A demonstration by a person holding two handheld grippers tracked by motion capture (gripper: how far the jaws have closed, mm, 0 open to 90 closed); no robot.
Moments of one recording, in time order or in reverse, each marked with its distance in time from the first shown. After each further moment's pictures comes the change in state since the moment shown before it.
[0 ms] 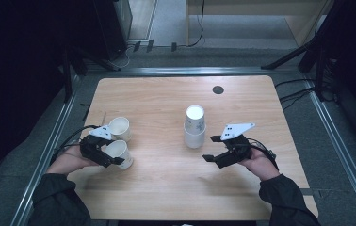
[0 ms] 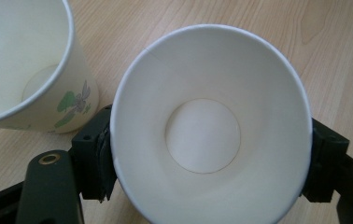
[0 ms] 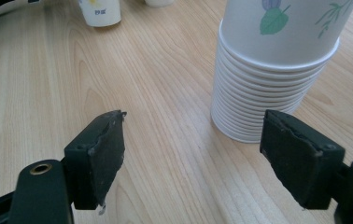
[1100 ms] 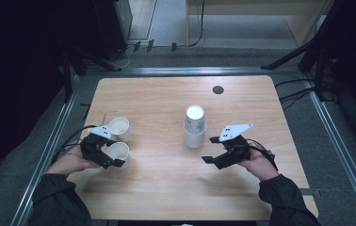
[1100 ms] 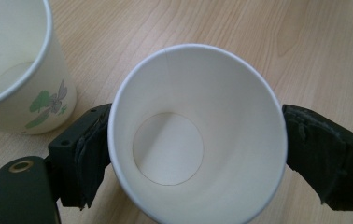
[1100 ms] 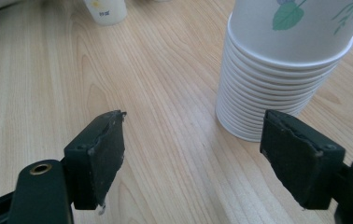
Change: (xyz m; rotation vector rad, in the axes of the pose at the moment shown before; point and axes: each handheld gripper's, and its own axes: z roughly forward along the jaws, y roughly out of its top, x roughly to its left) left arm 0.001 0.000 -0.003 -0.035 -0.080 -0.059; right arm 0.002 0.000 0.003 0.017 0.009 -0.008
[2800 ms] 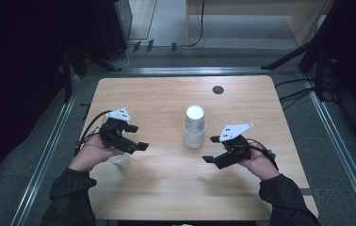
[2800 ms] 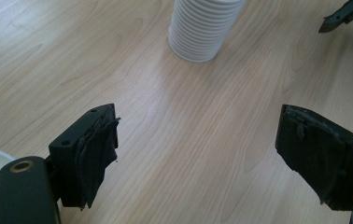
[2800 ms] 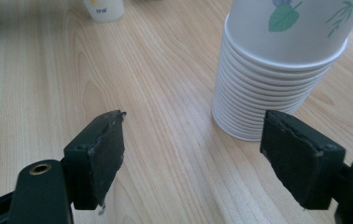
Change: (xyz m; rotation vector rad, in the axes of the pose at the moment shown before) left arm -0.043 0.088 0.003 -0.133 0.087 -0.072; right arm -0.001 0.001 -0.001 0.005 -0.012 -0.022
